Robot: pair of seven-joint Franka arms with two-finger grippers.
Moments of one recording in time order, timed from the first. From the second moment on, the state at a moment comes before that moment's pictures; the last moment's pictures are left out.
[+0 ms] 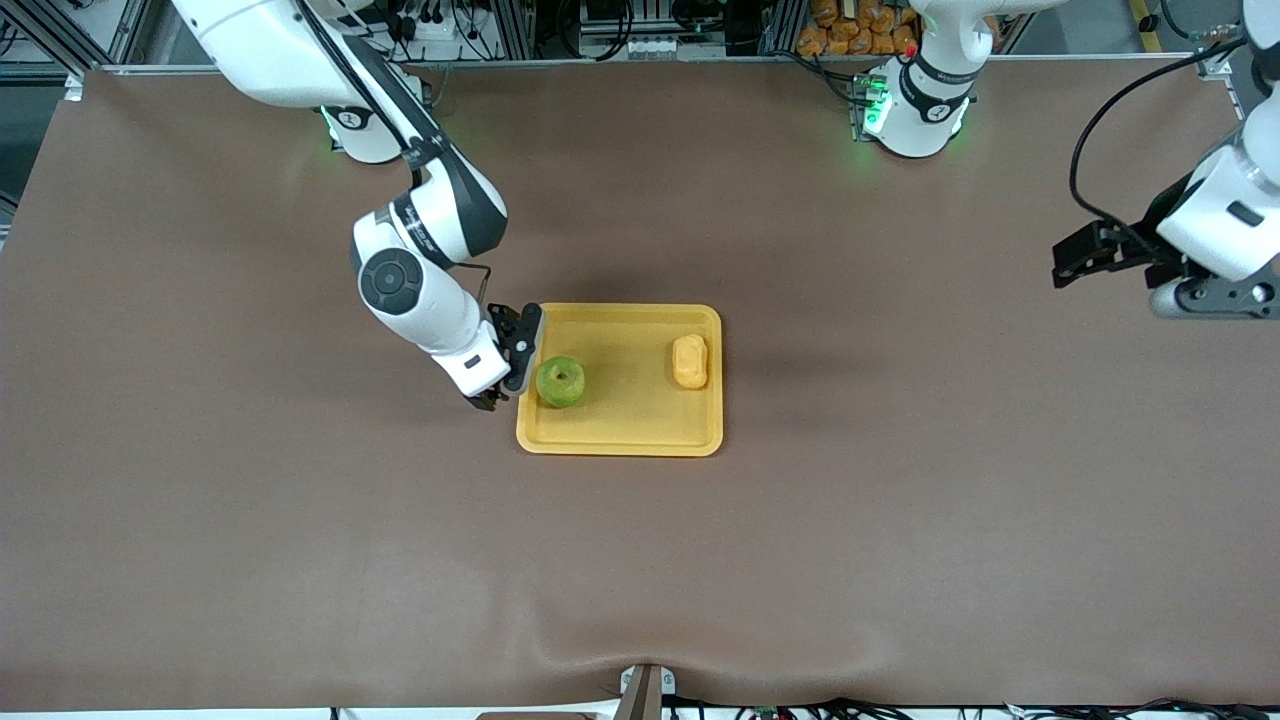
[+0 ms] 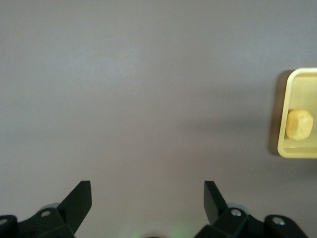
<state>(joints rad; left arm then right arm) 0.04 0.04 -0.16 -1.51 0.08 1.53 -0.08 0.28 0.39 0.22 -1.94 0.08 2.34 -0.85</state>
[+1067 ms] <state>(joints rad) -0.03 -0.11 -0.06 -1.56 0.06 1.40 -0.08 -0.06 0.09 0.13 -1.73 0.09 1.79 -0.18</state>
